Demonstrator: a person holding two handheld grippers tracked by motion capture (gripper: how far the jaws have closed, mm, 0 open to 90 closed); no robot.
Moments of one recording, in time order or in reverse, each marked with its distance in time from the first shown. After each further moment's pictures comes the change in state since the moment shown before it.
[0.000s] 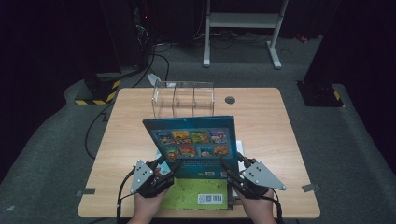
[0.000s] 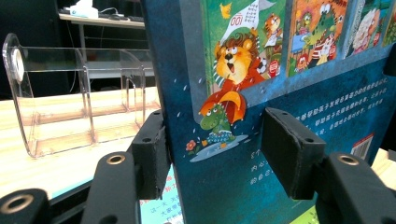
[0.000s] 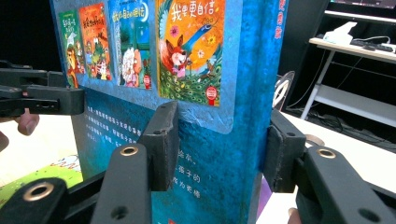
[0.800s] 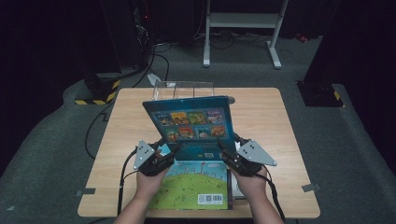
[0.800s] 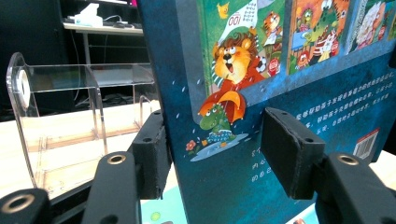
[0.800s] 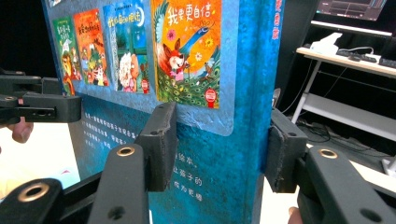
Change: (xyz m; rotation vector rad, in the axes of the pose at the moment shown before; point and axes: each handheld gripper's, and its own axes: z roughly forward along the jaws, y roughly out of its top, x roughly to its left) left arm 0.037 0.013 0.044 -0.010 0.002 0.001; right arm -0.023 0.015 0.047 -0.028 -0.043 -0.016
